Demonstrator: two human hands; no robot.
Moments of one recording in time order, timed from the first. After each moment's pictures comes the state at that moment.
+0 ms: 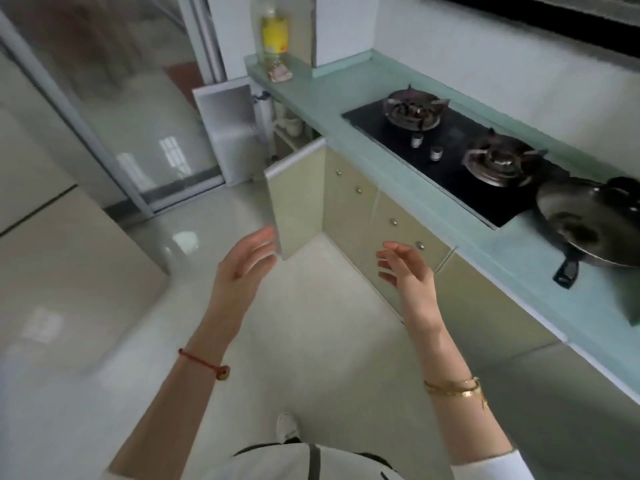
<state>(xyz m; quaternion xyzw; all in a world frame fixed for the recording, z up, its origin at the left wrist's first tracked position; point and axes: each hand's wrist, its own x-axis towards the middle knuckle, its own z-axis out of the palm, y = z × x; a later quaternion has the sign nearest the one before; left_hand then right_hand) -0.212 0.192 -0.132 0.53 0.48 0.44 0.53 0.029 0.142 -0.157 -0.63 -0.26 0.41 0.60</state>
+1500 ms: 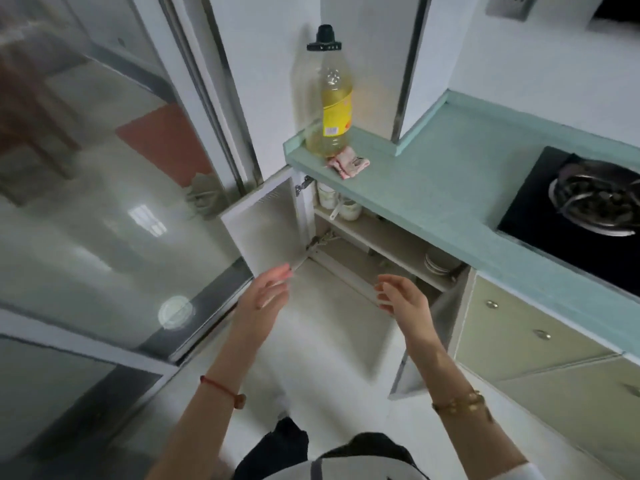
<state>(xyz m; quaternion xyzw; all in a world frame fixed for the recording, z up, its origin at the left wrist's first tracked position) -0.402 1.059 -0.184 0.60 0.47 0.30 0.58 -0.185 0.954 -0.227 -0.70 -0.19 0.38 0.57</state>
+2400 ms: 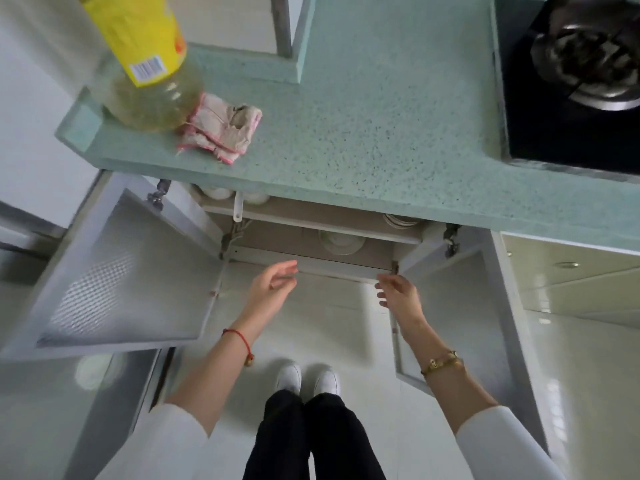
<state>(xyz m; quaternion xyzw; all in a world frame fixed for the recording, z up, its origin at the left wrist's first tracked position) -0.165 1.320 -0.495 0.70 0.36 -0.04 0.62 -0.046 1.102 -0.517 -0.79 0.14 0.30 0.52</state>
